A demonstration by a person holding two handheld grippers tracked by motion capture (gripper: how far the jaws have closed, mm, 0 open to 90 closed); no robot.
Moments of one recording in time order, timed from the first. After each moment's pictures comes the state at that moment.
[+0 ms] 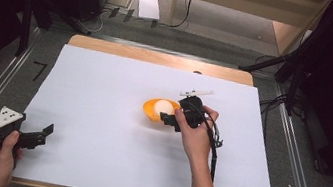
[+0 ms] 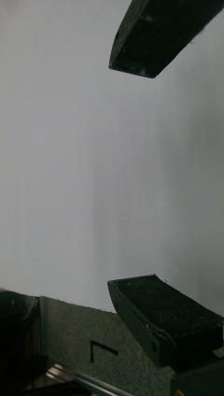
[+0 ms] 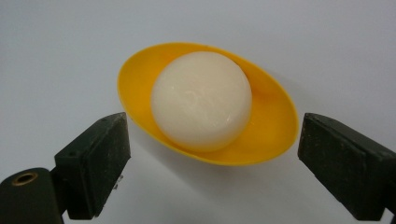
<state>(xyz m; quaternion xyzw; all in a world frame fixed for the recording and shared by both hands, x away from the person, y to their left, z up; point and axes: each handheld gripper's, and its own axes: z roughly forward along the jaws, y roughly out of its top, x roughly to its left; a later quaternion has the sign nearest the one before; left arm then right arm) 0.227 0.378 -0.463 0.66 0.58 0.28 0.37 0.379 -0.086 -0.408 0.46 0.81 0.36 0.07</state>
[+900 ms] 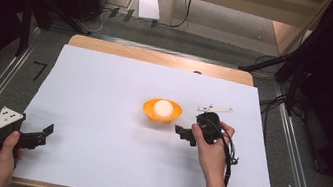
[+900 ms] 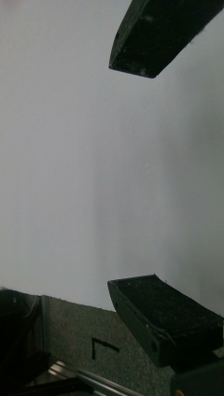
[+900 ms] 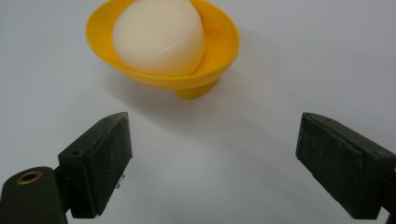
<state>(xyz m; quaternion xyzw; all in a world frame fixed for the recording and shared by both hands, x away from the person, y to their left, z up) 0.227 0.377 -0.463 0.67 0.58 0.29 0.37 0.350 -0.137 -0.424 0.48 0.79 0.37 0.07</state>
